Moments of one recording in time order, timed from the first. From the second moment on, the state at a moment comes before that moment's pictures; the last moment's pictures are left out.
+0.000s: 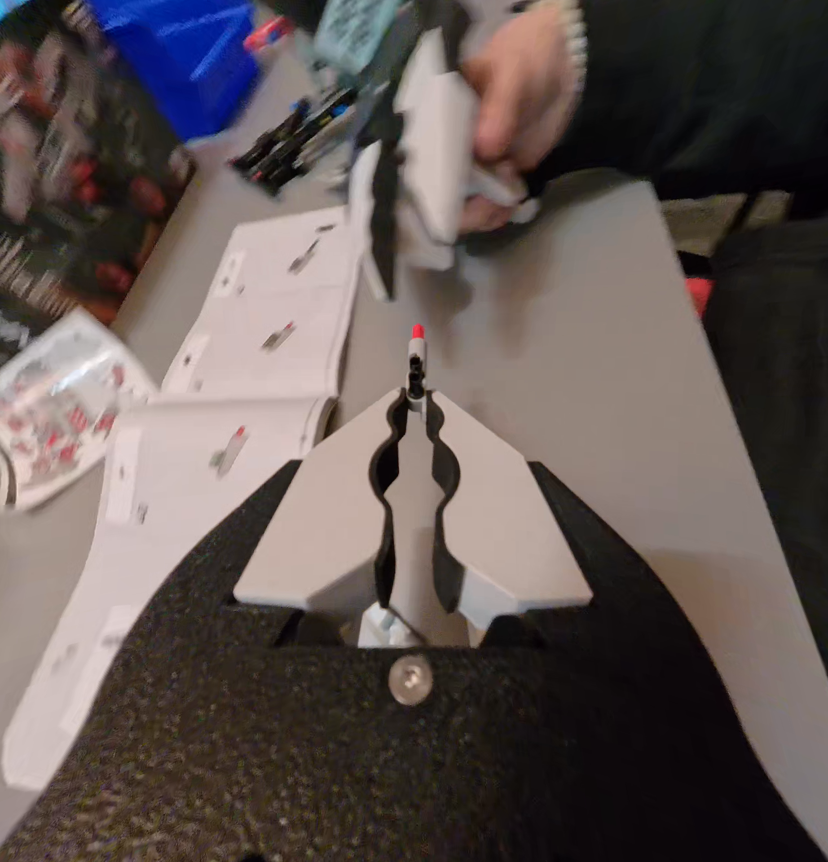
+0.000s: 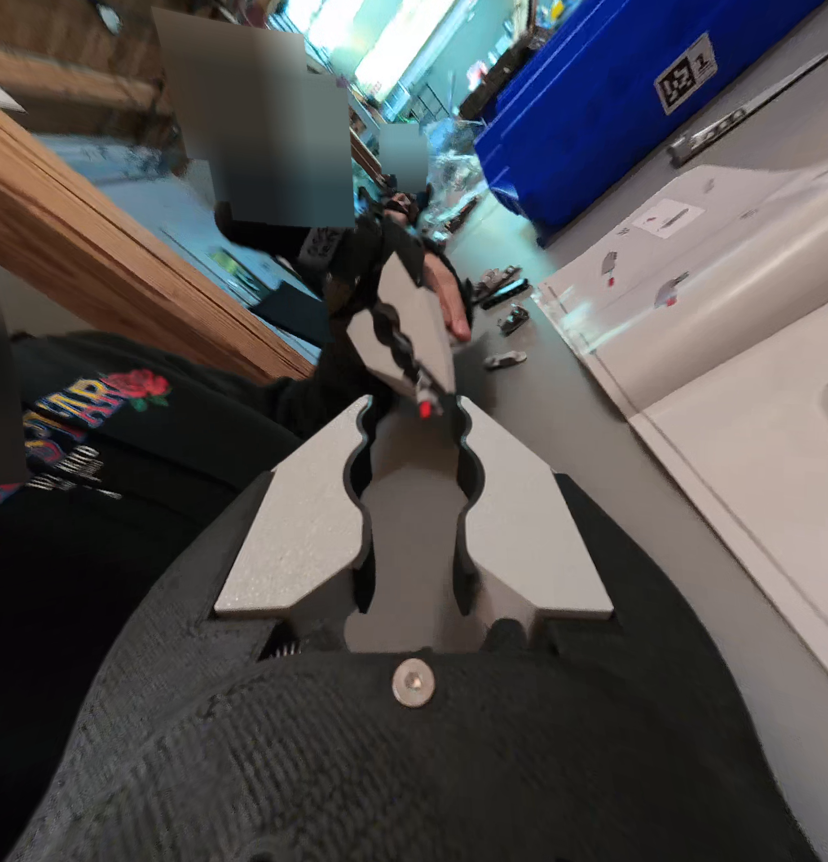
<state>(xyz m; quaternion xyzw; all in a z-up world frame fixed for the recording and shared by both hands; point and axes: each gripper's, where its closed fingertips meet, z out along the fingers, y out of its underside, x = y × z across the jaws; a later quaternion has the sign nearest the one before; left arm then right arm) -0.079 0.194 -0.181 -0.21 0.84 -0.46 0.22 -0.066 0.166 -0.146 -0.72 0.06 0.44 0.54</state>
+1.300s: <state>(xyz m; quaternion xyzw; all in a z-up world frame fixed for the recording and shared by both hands) -0.126 0.461 -0.110 -0.50 0.70 -0.36 0.37 -0.076 0.222 -0.167 -0.80 -0.11 0.24 0.55</state>
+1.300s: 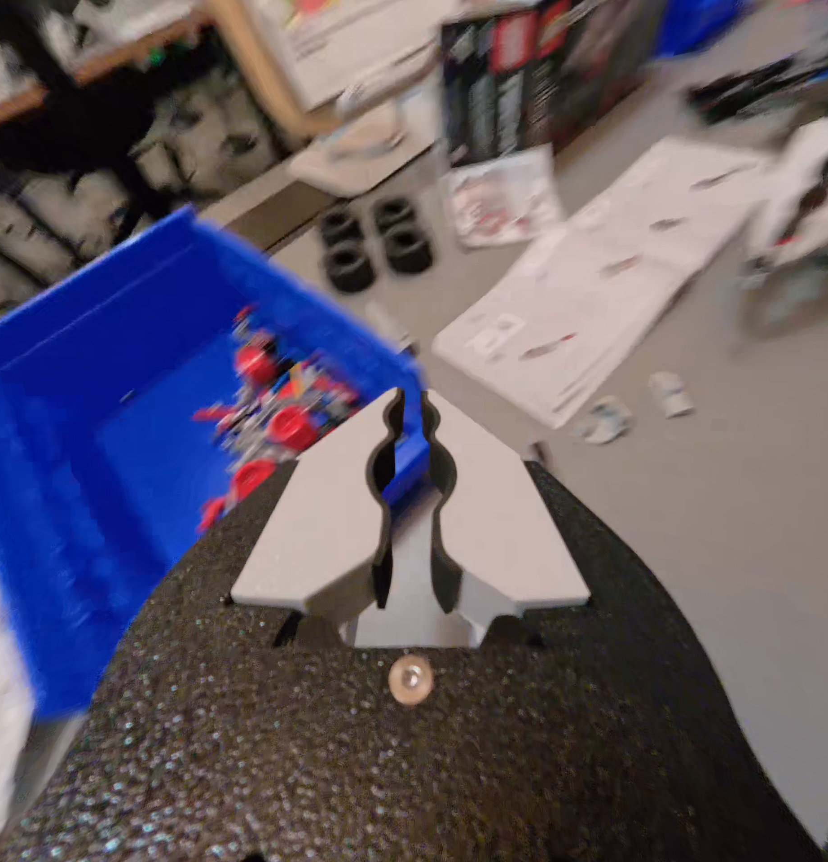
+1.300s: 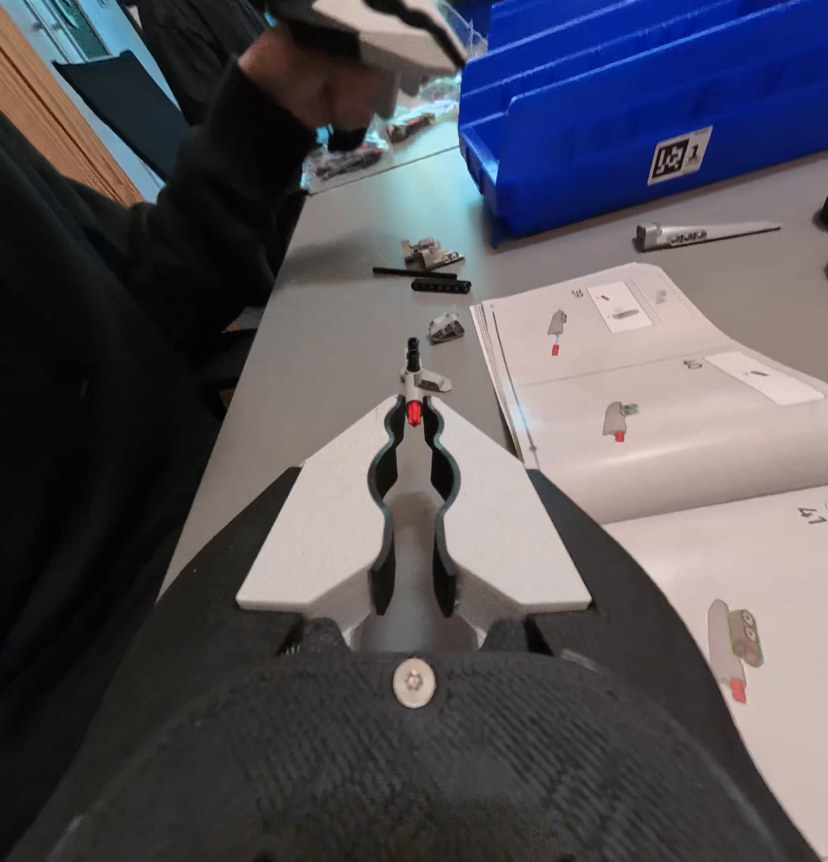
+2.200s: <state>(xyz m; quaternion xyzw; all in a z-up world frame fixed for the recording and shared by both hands) -0.040 0.551 -0.212 -0.43 0.87 -0.17 0.13 -0.060 0.228 -0.204 -0.86 -0.02 0.24 0.45</state>
